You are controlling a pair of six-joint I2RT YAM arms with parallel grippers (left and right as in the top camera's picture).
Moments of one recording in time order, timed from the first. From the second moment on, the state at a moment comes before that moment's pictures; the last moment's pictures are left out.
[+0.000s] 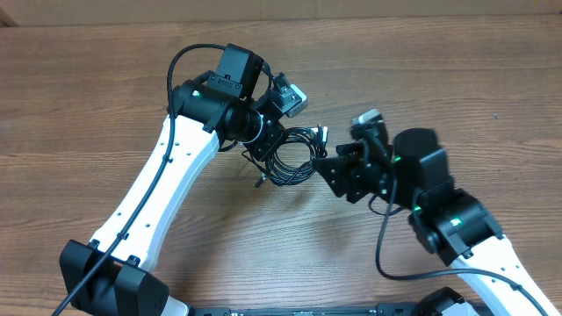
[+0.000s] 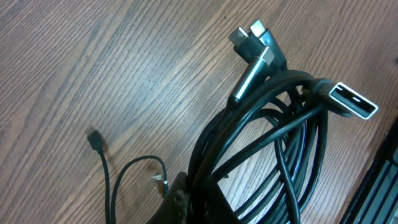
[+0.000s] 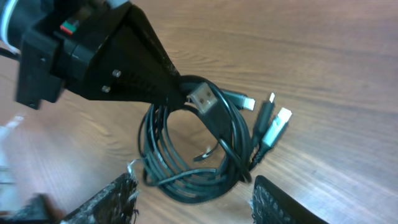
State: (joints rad) left arm -0.41 1.67 1.58 -1.09 0.39 0.39; right arm 0.49 1.04 0.89 -0.41 -0.32 0.22
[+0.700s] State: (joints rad) left arm -0.44 1.67 1.58 -1.10 0.41 0.42; right arm 0.58 1.17 0.89 -0.25 -0.10 0.30
